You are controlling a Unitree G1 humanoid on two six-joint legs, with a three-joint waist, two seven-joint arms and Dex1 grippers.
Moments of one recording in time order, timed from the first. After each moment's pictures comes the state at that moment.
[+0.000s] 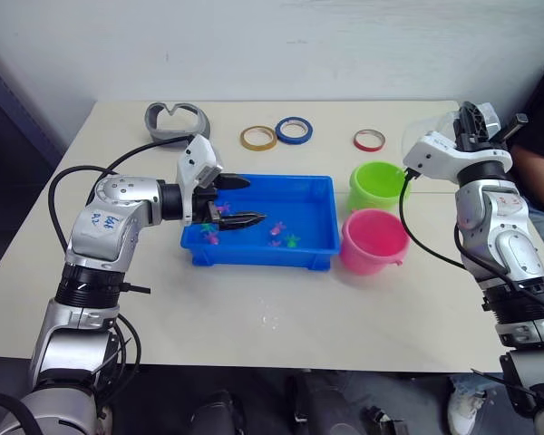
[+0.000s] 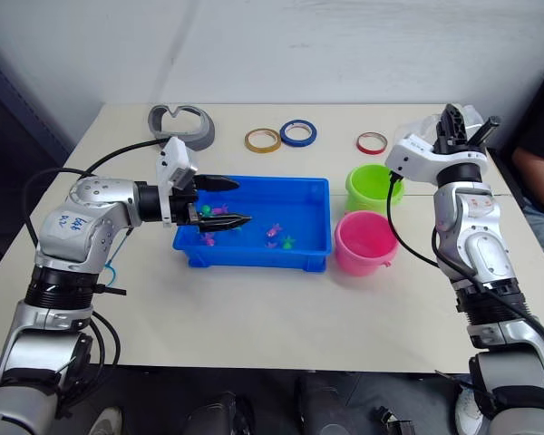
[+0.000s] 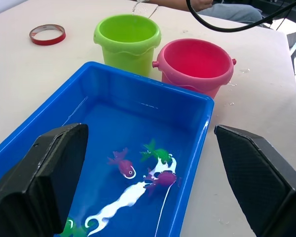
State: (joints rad) left arm -0.77 0.59 -0.06 0.05 -0.31 0.62 -0.99; right arm -0.68 -0.74 0.15 0.20 -0.83 0.24 -0.04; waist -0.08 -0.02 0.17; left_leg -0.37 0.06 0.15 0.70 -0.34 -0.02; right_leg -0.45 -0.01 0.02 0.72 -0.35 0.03
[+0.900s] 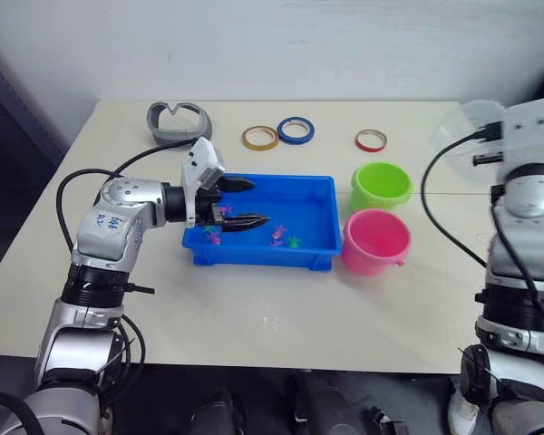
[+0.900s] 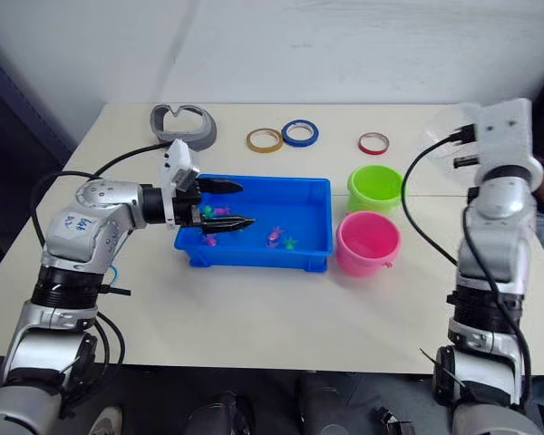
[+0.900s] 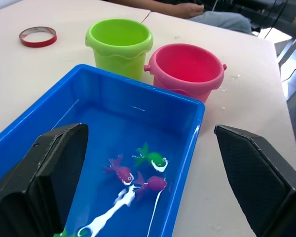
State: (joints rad) left arm -0.78 0.56 -0.06 0.11 -0.34 0.60 -1.04; right arm -0.62 -0.48 -0.42 -0.17 -0.27 0.74 0.14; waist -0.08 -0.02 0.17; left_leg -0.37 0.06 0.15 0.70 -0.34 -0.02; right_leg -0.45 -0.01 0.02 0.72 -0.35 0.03
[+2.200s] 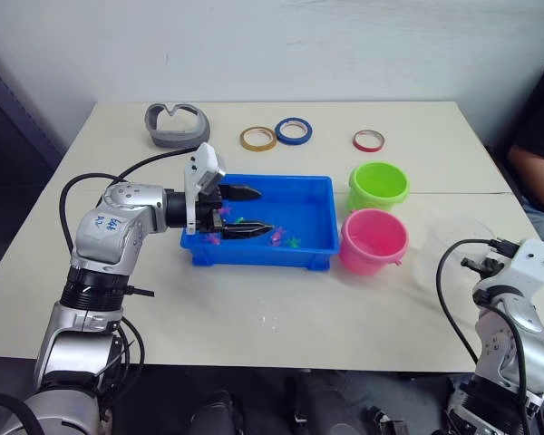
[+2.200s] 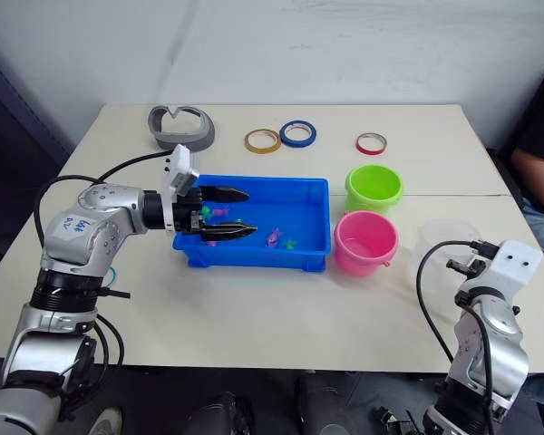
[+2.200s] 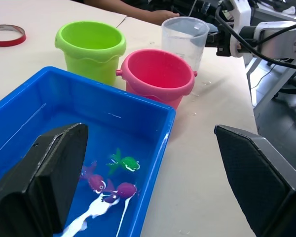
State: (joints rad) left arm -0.76 0.57 -0.06 0.04 -0.40 0.68 -1.08; right arm -0.22 -0.17 -0.66 -0.29 0.12 0.78 -0.02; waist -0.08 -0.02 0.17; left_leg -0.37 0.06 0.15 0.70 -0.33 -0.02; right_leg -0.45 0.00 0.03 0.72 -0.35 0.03
